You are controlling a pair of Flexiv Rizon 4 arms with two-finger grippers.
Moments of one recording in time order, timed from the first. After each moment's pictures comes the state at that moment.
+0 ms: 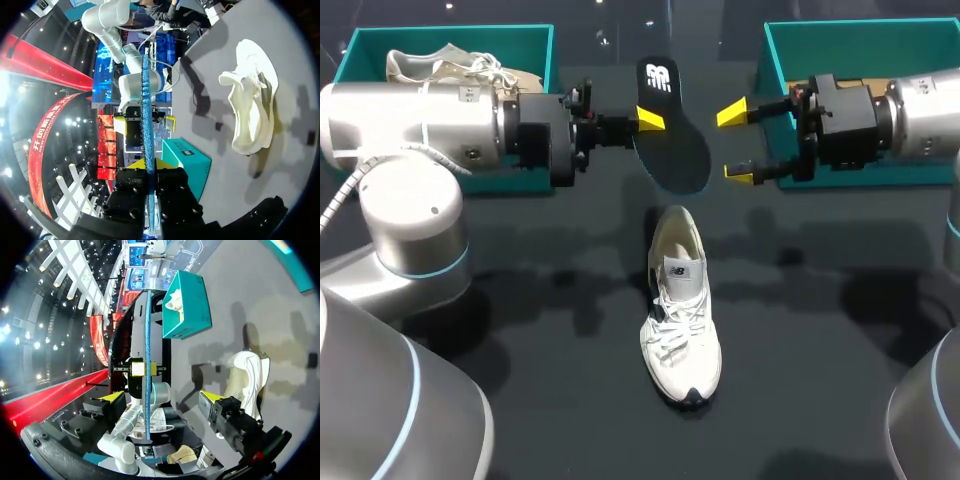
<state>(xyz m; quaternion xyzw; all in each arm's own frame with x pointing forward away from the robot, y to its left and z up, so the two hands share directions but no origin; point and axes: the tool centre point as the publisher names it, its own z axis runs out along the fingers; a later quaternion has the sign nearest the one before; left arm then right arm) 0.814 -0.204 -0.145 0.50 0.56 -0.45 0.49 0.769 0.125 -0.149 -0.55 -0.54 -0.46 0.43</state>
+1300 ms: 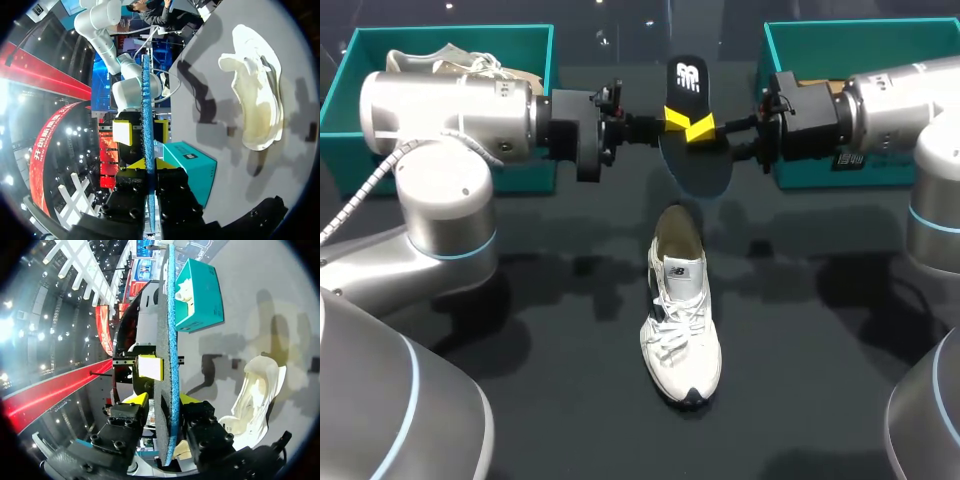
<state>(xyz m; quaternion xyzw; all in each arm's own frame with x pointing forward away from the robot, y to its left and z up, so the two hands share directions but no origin) 0.828 -0.239 -0.159 0.52 0.53 -0.45 0.49 0.775 0.164 -0.151 -0.51 -0.56 -0.46 0.46</state>
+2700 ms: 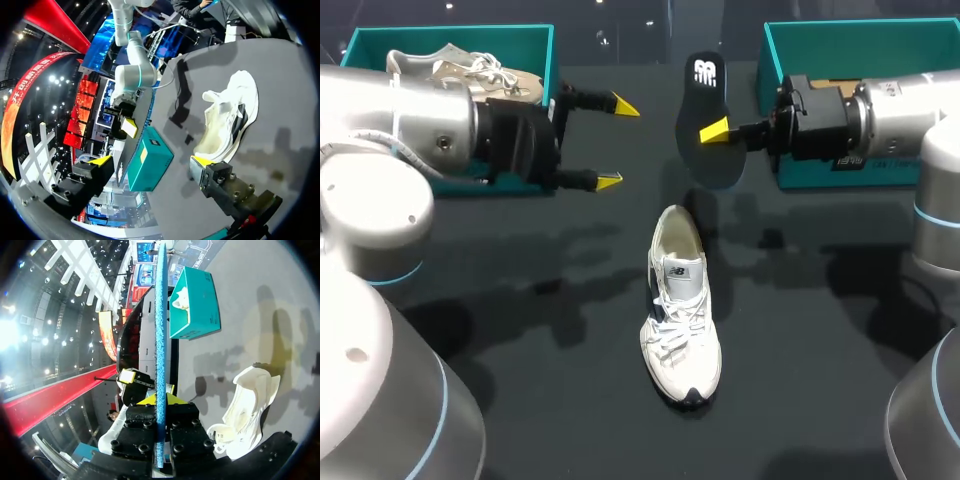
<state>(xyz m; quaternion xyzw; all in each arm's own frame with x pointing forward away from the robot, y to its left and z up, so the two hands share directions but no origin) 0.805 -0.154 -0.170 0.40 0.72 -0.41 0.38 0.800 0.144 -0.165 -0.52 -0.53 -0.48 0.46</state>
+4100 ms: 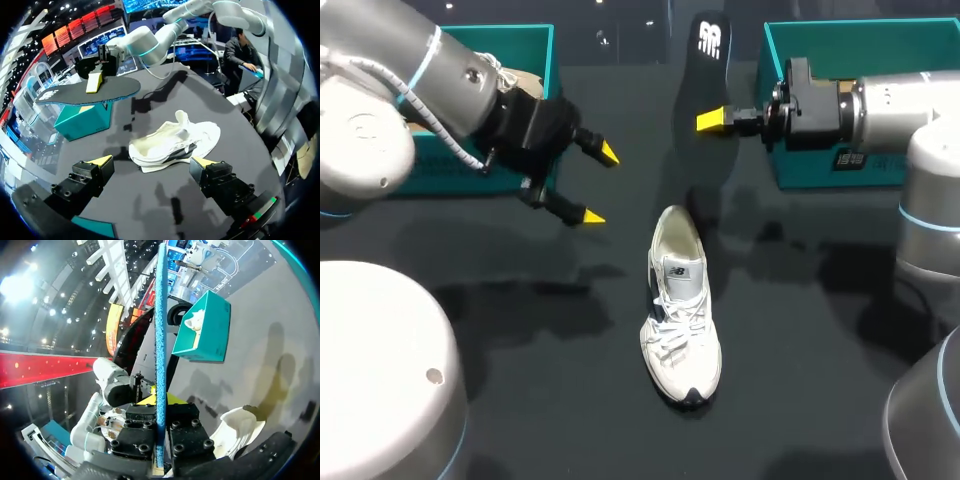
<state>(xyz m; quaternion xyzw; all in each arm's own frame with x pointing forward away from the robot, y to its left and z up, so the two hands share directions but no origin) 0.762 -0.125 -0.228 0.12 0.92 -0.37 0.04 0.827 0.148 -0.171 -0.45 -0.59 -0.57 0.35</state>
